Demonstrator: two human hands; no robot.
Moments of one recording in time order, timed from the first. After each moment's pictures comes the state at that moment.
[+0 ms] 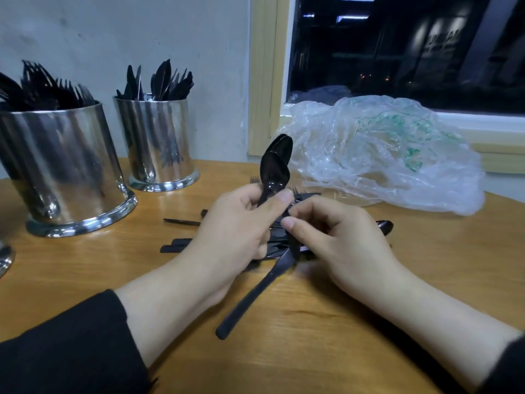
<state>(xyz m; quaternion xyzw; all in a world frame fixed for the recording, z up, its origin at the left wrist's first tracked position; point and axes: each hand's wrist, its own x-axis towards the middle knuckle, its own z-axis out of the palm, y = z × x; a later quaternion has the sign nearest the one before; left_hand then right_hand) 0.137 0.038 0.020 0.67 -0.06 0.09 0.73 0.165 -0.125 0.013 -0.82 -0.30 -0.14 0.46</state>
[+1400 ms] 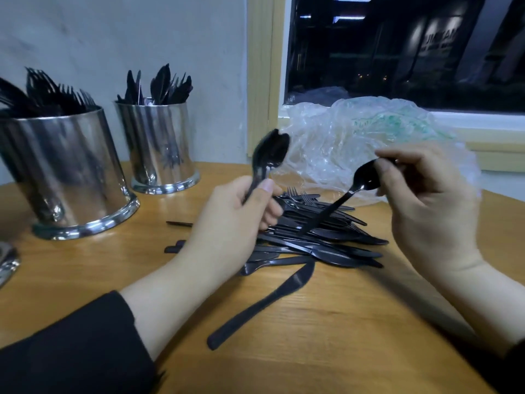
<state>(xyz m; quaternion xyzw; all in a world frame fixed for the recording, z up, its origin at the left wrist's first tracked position) 0.143 0.043 0.023 0.77 -0.08 0.20 0.61 0.191 -0.188 0.032 -0.73 -0.26 -0.48 0.41</state>
